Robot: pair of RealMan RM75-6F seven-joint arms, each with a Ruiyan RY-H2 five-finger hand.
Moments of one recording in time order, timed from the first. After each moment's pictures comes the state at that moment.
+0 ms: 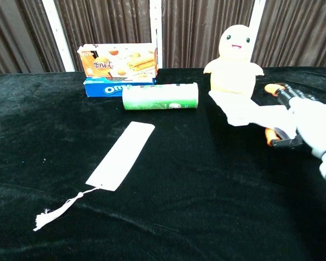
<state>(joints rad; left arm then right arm) -0.14 -1.15 -0.07 -1.66 1.44 1.45 0.11 0.39 -2.01 0.25 -1.01 -1.35 1.46 -0.21</state>
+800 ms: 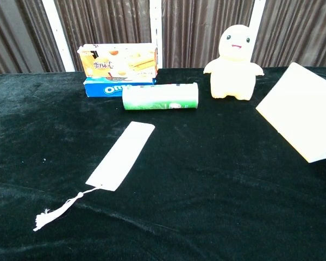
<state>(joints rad) -0.15 -1.16 -0.06 -1.67 1.47 1.44 0.13 0.30 -1.82 0.35 -1.19 -1.20 1.46 -0.14</state>
